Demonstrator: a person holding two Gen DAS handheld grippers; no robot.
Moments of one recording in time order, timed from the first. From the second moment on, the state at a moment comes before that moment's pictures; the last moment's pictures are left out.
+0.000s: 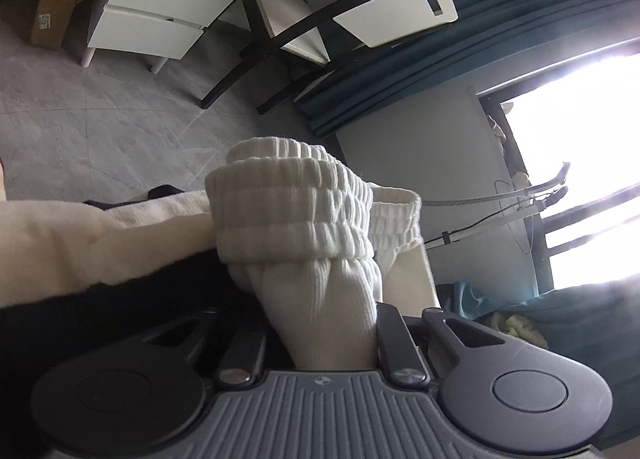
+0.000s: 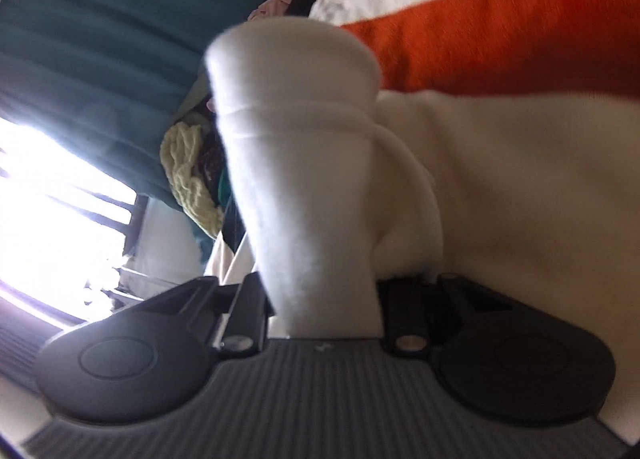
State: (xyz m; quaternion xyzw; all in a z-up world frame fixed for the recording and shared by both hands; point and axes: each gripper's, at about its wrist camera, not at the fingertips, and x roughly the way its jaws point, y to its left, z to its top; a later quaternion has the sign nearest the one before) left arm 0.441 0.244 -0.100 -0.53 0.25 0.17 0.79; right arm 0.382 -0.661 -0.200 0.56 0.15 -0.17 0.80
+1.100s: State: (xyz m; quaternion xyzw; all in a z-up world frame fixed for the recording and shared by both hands) left arm 0.129 0.319 -0.053 -0.40 0.37 0.16 0.82; right arm 0.065 -0.615 -0.214 0.66 0.13 -0.13 0.73
